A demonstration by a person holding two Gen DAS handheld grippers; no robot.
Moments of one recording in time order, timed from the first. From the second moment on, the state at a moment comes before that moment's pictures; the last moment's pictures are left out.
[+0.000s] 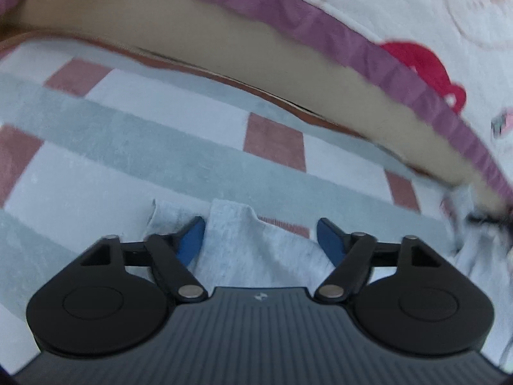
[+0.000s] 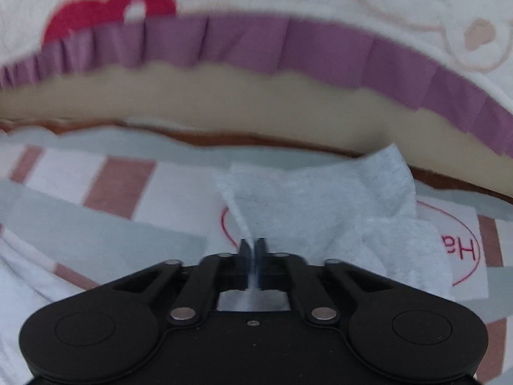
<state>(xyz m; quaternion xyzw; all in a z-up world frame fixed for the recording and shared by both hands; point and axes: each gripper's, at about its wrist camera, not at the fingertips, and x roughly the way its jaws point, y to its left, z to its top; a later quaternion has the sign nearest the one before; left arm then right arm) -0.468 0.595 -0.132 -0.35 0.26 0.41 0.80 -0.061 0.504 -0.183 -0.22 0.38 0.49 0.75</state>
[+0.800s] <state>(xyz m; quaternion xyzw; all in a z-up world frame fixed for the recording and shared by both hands) -0.475 0.592 -0.128 -0.35 0.26 0.43 0.79 -0.144 0.475 -0.178 -0.33 0.33 0.67 0.57</state>
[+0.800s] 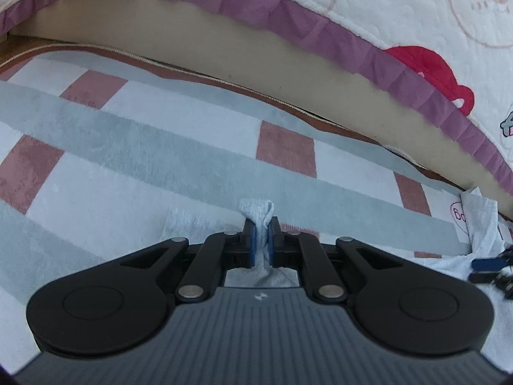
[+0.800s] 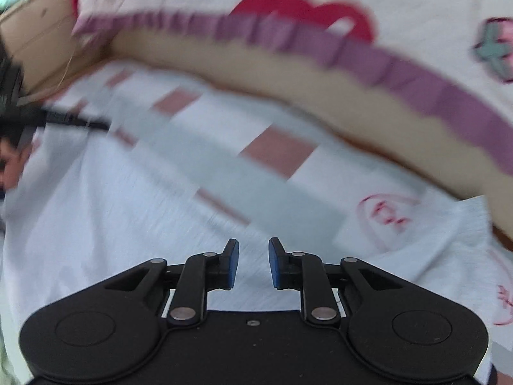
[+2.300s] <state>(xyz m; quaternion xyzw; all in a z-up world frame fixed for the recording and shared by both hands) -0.543 0.543 -0.081 -0.42 0.12 0.39 0.81 -0.187 0.449 -0.194 -0.42 0.19 0.67 0.58</state>
